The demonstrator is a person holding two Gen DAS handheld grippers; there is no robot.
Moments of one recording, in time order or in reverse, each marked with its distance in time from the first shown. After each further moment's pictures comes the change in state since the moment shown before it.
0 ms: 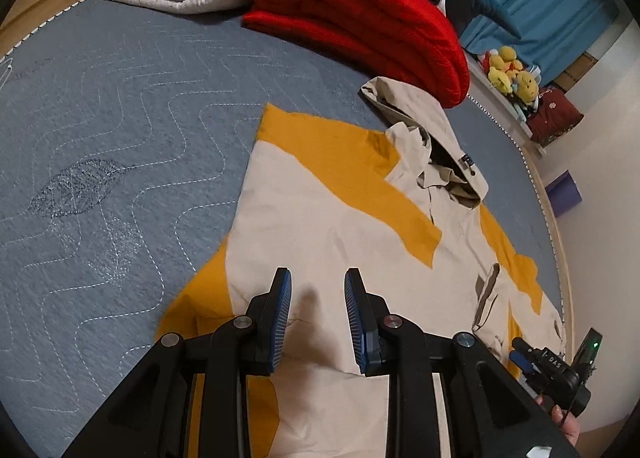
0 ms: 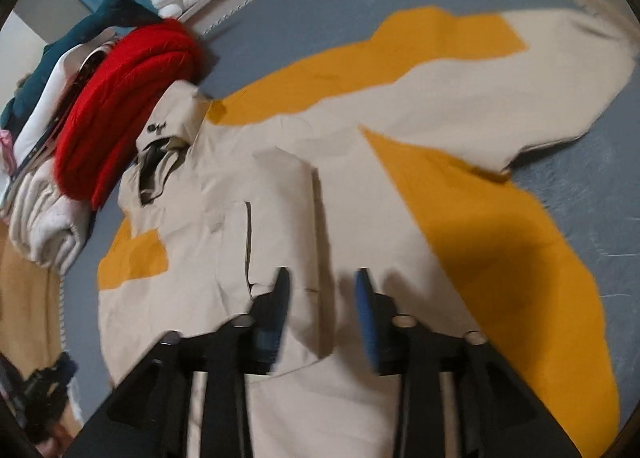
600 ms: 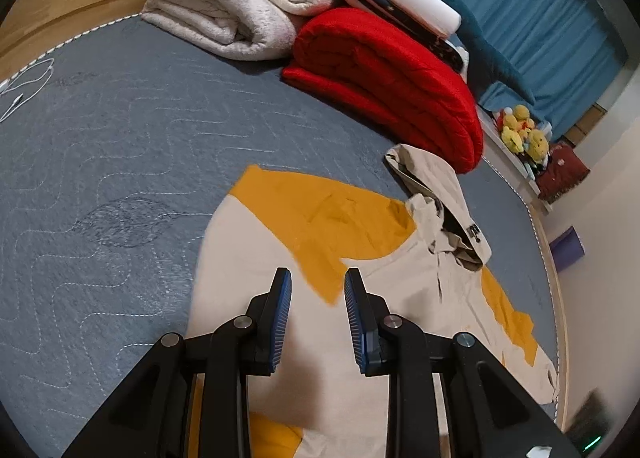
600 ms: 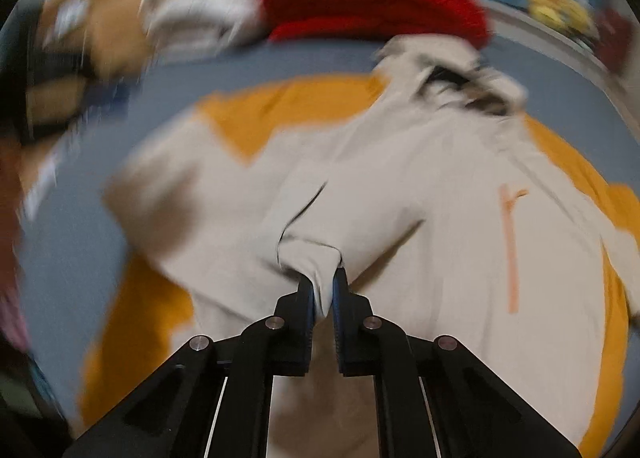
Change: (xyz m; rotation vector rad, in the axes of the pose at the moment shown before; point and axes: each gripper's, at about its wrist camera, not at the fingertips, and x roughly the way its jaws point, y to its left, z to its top) left arm -0.047 0.023 0.020 -0.086 -0.170 0.024; right arm -0.028 0.198 -0.132 -0.702 -0.089 0.152
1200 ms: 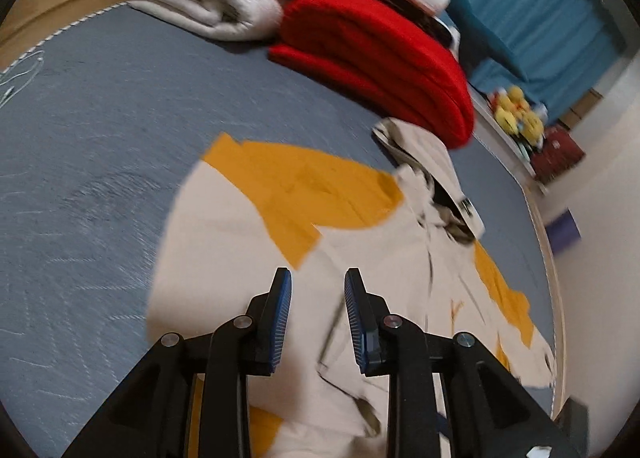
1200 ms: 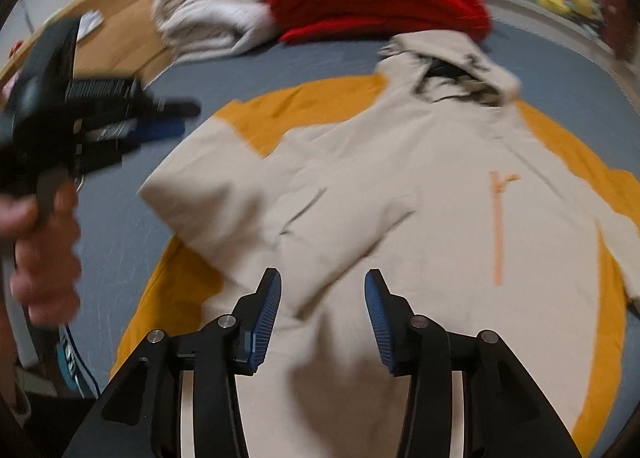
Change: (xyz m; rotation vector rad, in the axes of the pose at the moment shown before) left arm 0.000 -0.011 -0.016 -0.006 0.047 0.003; right arm 0.005 0.030 -0.023 -0.125 0.190 0.083
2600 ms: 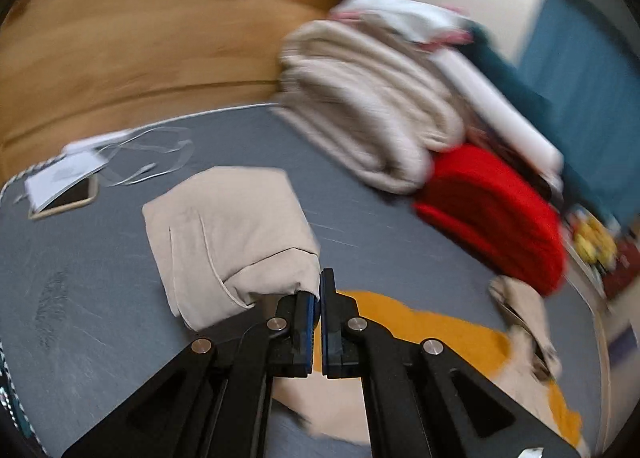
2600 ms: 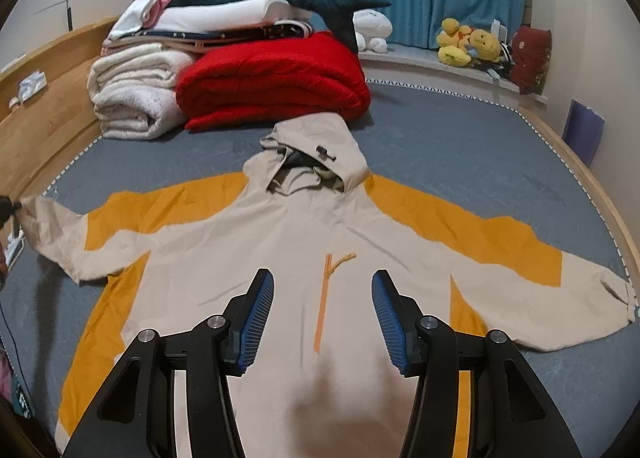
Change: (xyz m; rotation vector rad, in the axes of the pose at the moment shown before) left arm -0.127 0.125 0.064 -0.109 -0.394 0.259; right arm -0.126 -0.124 0.017 0.119 -0.282 -0.272
